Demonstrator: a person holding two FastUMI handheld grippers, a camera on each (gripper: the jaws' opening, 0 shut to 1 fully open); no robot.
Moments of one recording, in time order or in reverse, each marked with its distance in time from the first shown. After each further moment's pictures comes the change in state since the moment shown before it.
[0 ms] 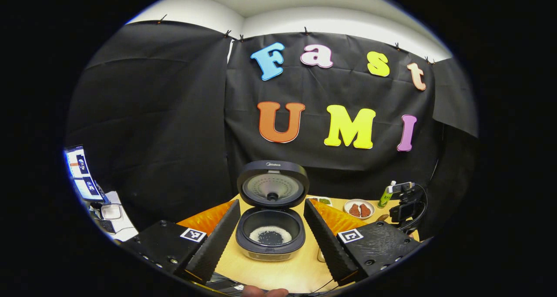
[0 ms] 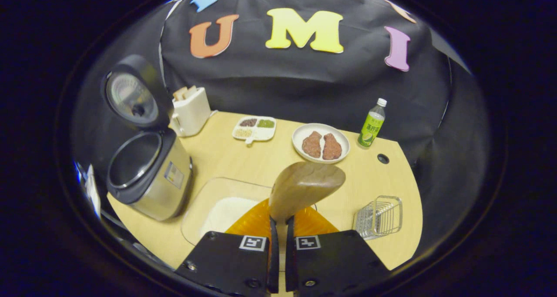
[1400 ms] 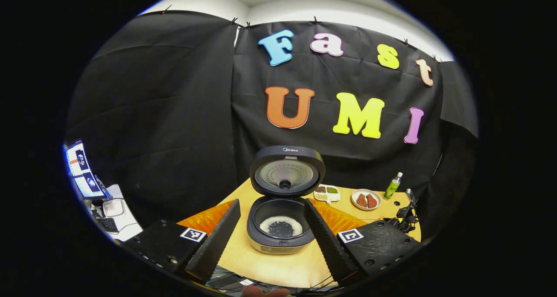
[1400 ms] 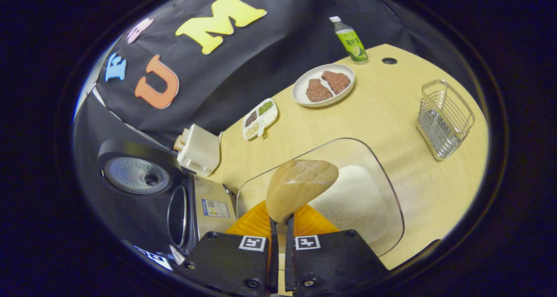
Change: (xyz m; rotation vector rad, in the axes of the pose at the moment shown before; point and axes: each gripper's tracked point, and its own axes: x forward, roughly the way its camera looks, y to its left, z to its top) left arm 0.007 0.024 -0.018 -0.022 0.105 0.005; right arm 0.029 0.039 -0.022 0.824 0.099 0.311
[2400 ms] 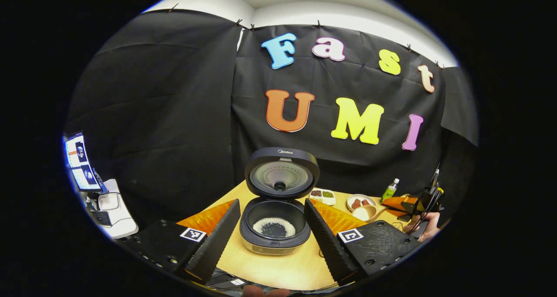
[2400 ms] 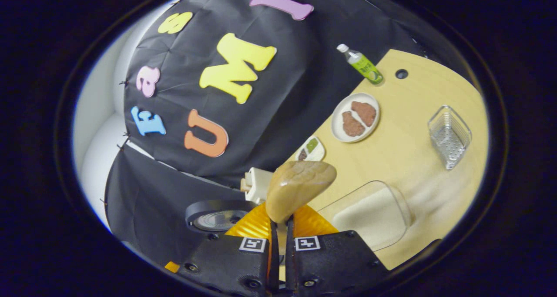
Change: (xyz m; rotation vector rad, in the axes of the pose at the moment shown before) left arm -0.008 -0.001 0.002 -0.051 -0.042 0.012; right arm -0.111 0.136 0.082 0.123 -0.085 0.373
